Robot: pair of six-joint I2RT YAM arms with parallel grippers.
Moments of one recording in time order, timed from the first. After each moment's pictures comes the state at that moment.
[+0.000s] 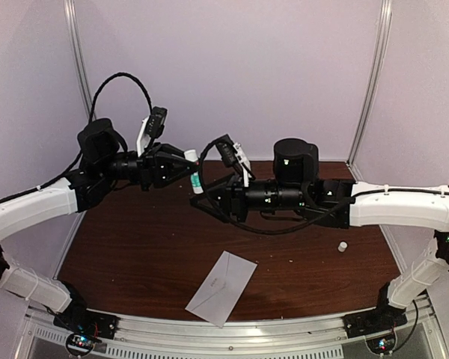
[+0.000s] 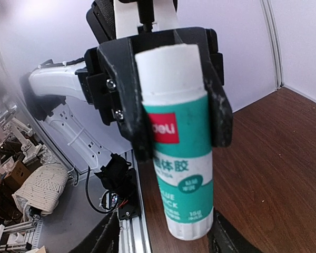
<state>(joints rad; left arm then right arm) -0.65 1.29 1.00 0.40 1.00 -0.33 1.07 1.50 1.20 0.17 -0.36 0.35</state>
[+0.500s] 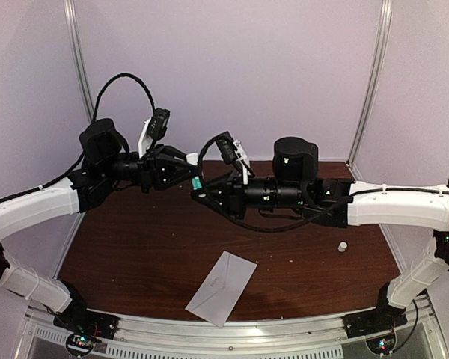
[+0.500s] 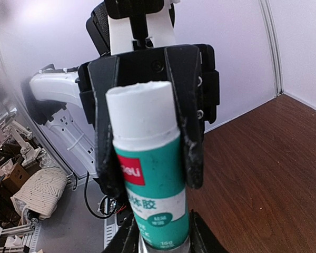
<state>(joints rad) -0.66 1.30 1.01 0.42 1.04 -0.35 1.07 1.51 1.21 0.21 -0.36 0.34</state>
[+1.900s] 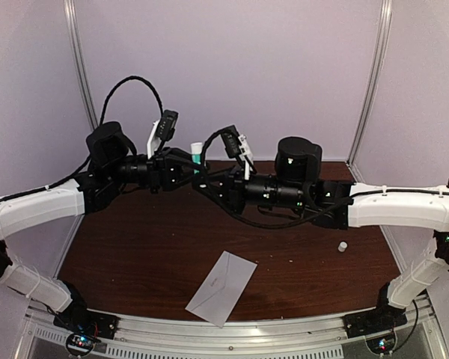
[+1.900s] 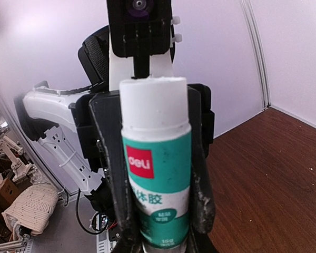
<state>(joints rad) -0.70 1.33 1.00 0.46 0.96 -0.41 1.07 1.51 1.20 0.28 -0.27 0.36</state>
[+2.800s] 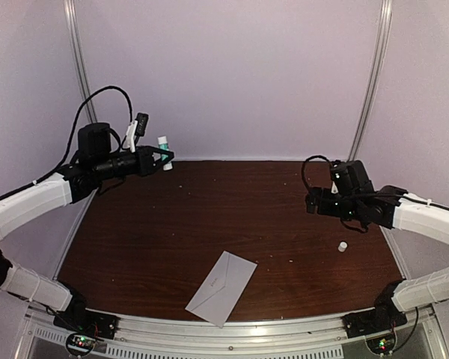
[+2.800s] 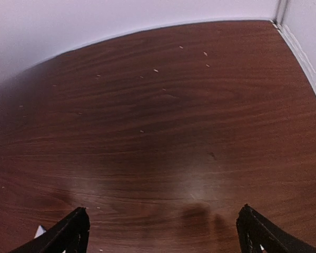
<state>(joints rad) -0.44 1.28 1.01 0.07 0.51 -0.31 0.63 1.15 0.85 -0.36 0.35 0.56</state>
